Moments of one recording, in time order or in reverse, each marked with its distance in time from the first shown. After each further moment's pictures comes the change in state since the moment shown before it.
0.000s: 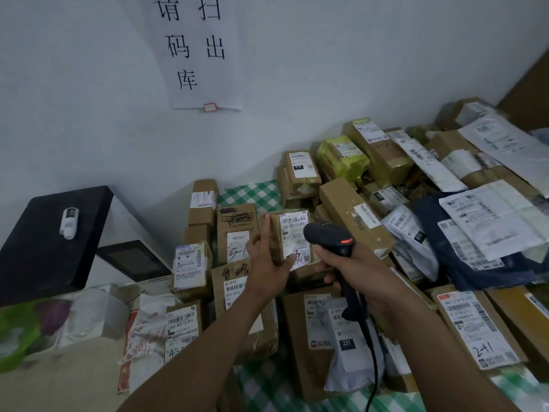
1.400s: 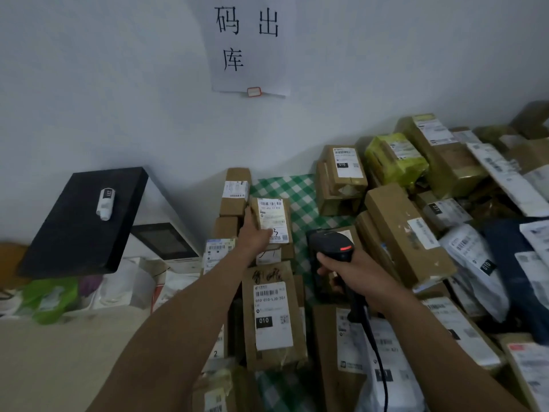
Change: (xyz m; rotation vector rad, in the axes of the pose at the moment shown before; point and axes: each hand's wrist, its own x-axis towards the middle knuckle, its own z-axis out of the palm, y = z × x) left_hand 0.119 -0.085 -0.085 -0.085 0.067 -0.447; right_hand 0.091 0.012 0.054 -0.141 -0.135 0.130
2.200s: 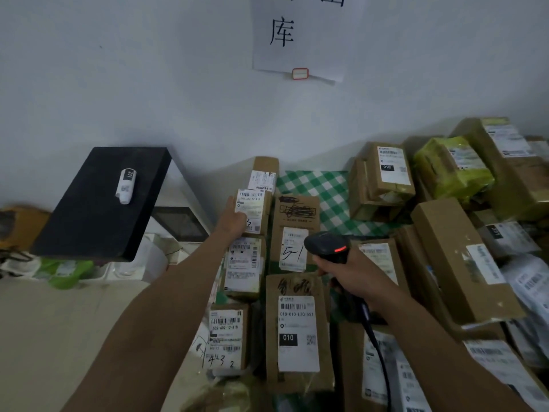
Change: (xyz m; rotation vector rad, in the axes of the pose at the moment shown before) left_hand 0.060 -0.032 -0.101 0.131 0.093 -0.040; right_hand 0.073 -0.021 0.056 -0.210 -0.109 -0.050
